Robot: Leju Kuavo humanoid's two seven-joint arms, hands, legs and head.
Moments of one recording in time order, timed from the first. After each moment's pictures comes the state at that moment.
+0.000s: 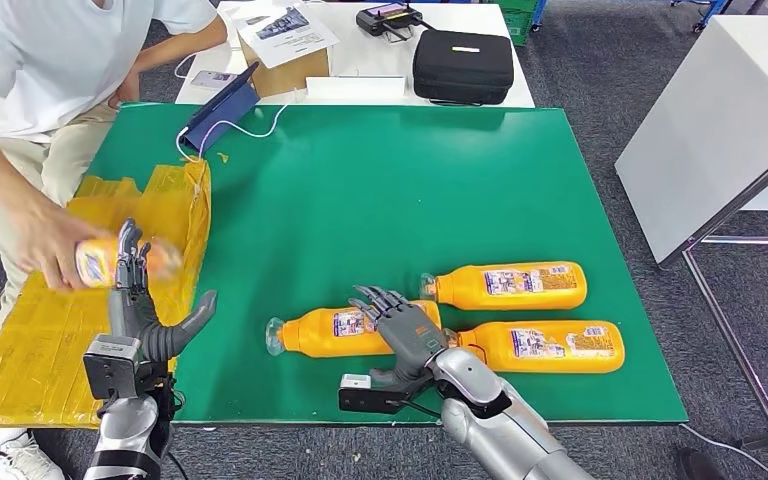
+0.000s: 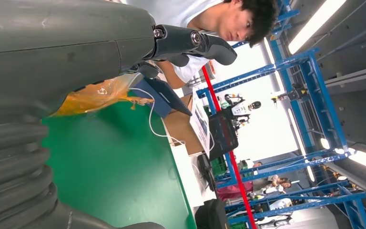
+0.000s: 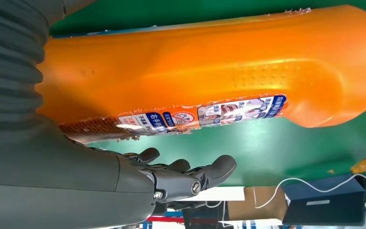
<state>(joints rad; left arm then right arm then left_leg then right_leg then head) -0.11 -0.11 0.04 -1.40 -0.28 0.22 -0.67 -0.34 0.02 0.69 -0.97 0.98 -0.21 -0.14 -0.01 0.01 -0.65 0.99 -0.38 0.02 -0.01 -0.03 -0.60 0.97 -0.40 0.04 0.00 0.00</state>
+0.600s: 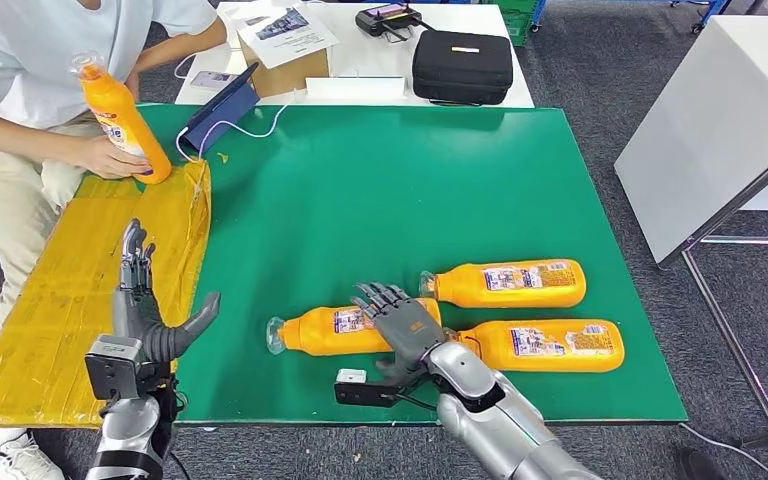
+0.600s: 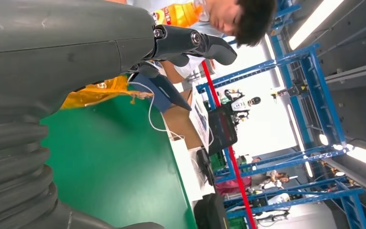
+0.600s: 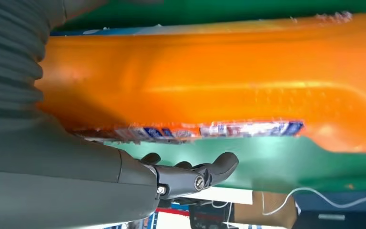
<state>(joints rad) -0.11 -0.12 0.04 -1.40 -0.28 0.20 -0.67 -0.39 0.05 0.69 -0.89 1.08 -0.20 -0.07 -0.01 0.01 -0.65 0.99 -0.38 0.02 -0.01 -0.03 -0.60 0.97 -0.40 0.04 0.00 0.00</state>
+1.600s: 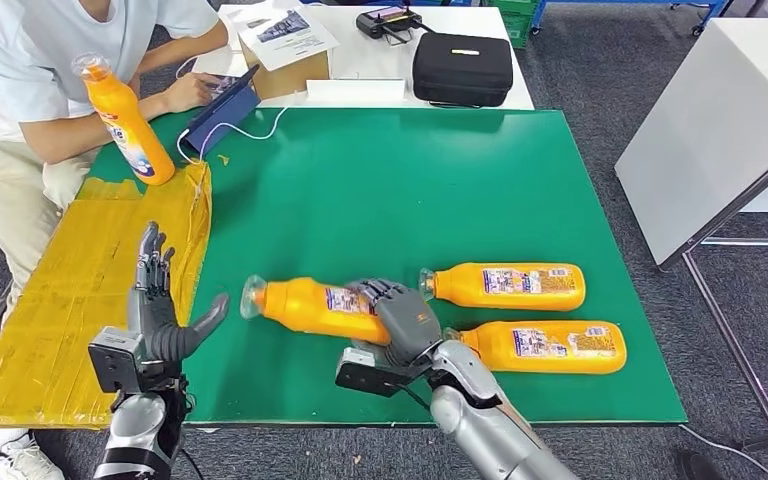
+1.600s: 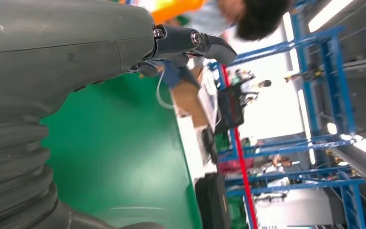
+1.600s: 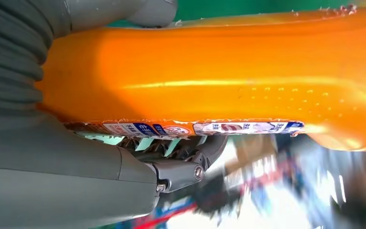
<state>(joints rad) -0.12 -0.13 0.03 -1.35 -0.21 0.11 -0.62 -0.32 0.10 0.57 -1.01 0.73 -0.36 -0.30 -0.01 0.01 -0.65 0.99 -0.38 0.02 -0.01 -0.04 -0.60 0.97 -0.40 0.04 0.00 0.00</state>
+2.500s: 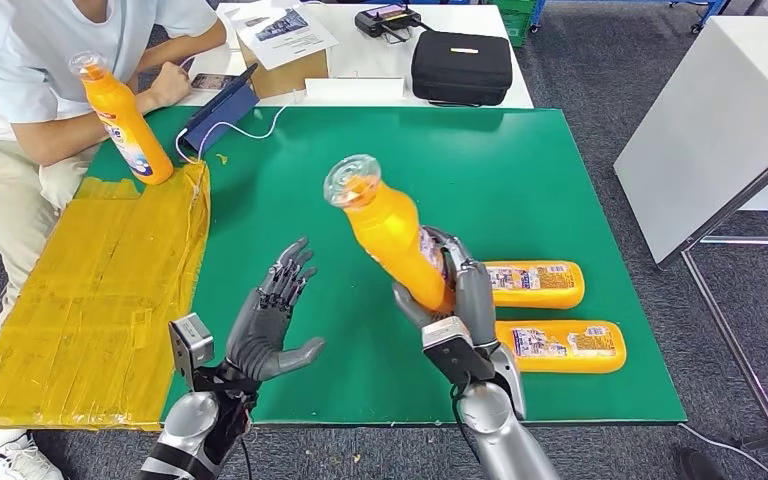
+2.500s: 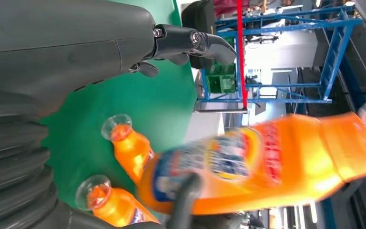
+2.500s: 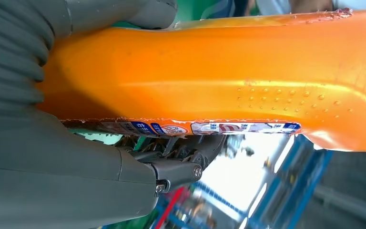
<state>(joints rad) -0.15 -0.13 -0.30 -1.33 0.03 -0.27 -0.46 -0.14 0.18 0.31 -1.36 0.48 -0.33 -0.49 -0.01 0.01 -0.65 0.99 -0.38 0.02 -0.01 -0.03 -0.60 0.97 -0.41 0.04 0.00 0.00</state>
